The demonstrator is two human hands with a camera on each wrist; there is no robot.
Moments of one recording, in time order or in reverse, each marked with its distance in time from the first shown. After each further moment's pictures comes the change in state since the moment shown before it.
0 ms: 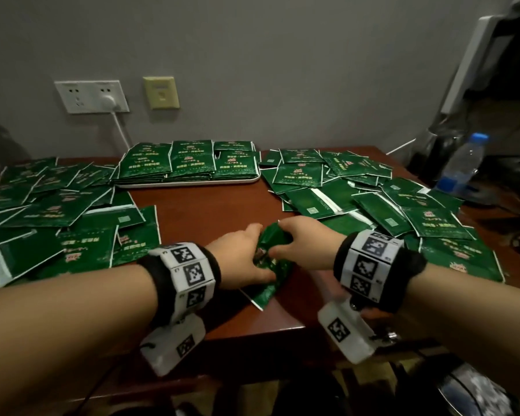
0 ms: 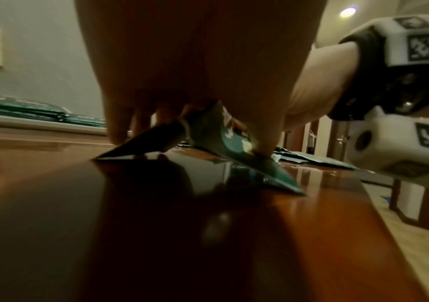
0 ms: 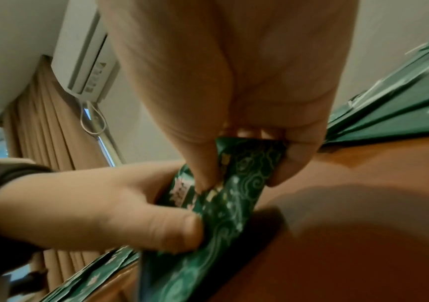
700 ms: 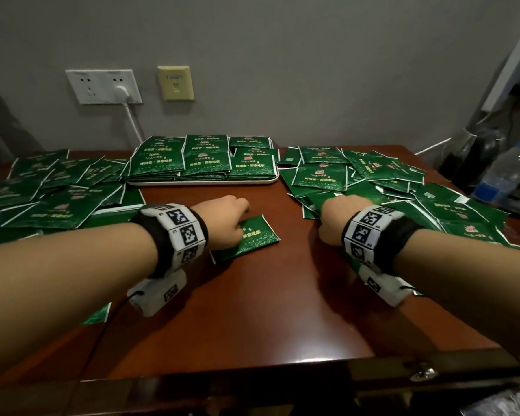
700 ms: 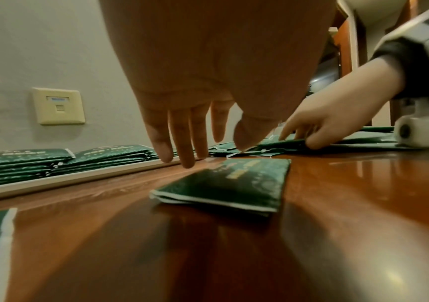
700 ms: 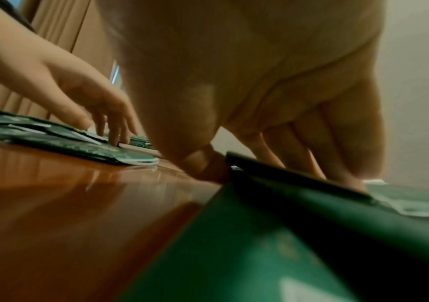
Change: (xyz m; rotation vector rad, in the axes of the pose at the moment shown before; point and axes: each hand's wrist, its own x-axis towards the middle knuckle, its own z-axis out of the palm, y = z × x) left_hand 0.056 -0.066 -0.047 0.260 0.018 -0.067; right_hand 0.080 0.030 -0.029 -0.661 -0.107 0.394
